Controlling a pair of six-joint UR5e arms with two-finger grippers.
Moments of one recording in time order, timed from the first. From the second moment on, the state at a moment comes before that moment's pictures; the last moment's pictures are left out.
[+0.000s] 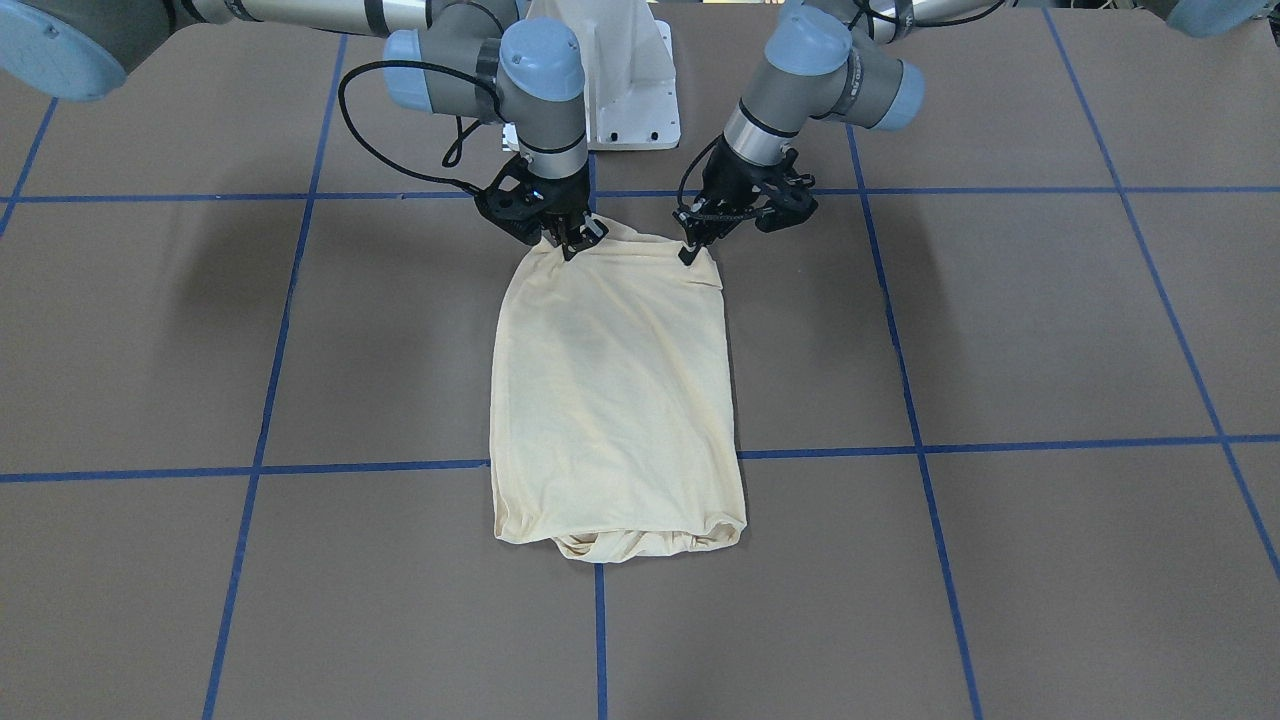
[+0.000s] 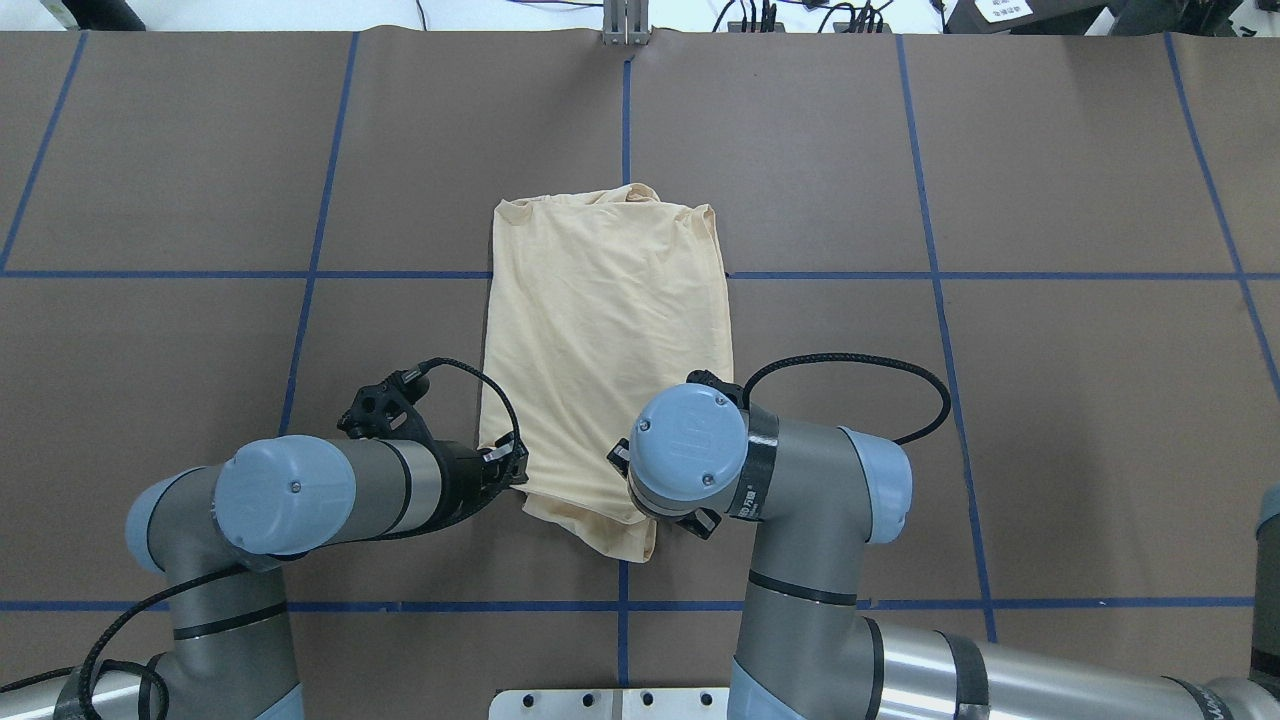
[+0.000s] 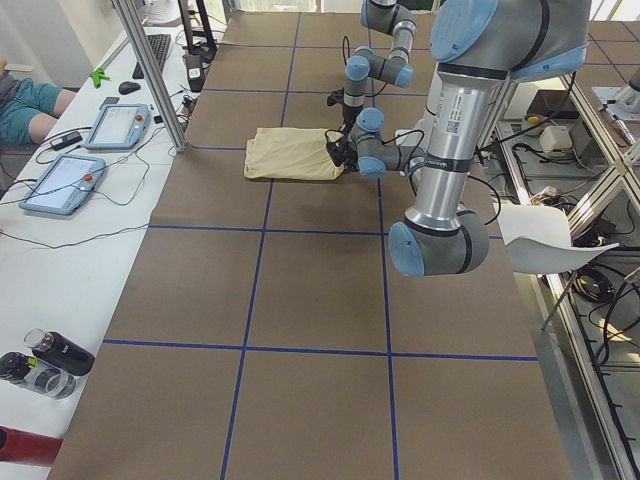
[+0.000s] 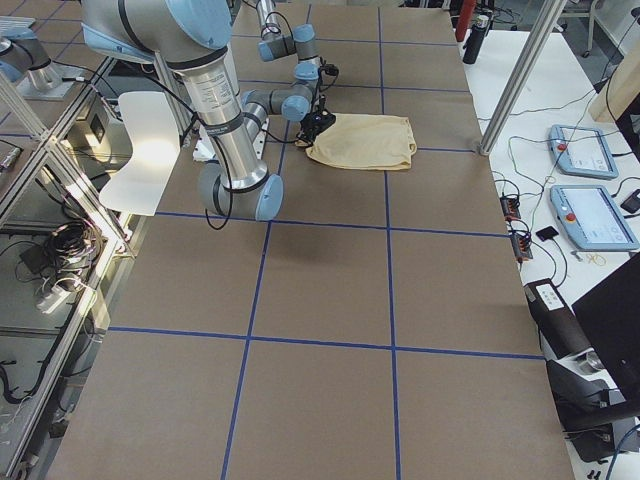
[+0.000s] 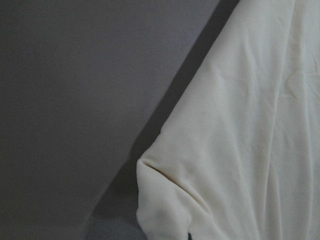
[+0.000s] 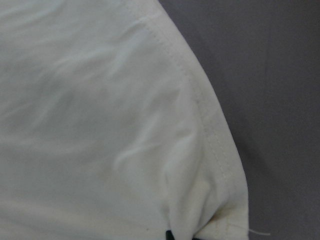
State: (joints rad) left arm -0.32 -1.91 -1.83 -2.17 -1.63 -1.95; right arm 0.31 -0.93 1.70 -1.55 1.75 2.05
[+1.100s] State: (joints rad) left arm -0.17 -1.90 -1.91 -2.11 -1.62 -2.01; right arm 0.23 -1.04 1.85 -1.54 1.81 2.05
